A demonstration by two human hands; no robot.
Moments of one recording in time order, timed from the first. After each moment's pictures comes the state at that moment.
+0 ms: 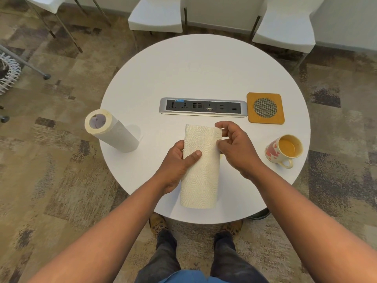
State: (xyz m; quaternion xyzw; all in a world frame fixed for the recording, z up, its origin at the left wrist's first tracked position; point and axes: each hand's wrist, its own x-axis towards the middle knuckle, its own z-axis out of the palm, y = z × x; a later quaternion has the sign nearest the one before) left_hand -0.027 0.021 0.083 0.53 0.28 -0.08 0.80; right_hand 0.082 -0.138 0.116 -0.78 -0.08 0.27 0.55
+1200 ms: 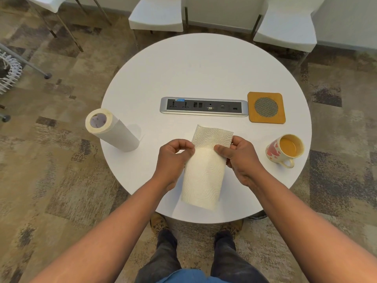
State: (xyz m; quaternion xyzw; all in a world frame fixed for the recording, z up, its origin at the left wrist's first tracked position) left_hand -0.025 0.024 0.082 0.60 0.34 0.03 0.72; right_hand 0.071 -0.146 0.097 -0.64 0.09 0.34 0.68
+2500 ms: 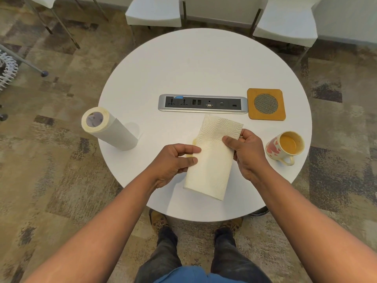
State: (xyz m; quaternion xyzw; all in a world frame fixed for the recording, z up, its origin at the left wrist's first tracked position) left_hand -0.028 0.040 0.089 0.58 0.28 -0.15 0.75; right_hand 0.085 -0.152 0.090 -0.65 0.13 0.28 0.70
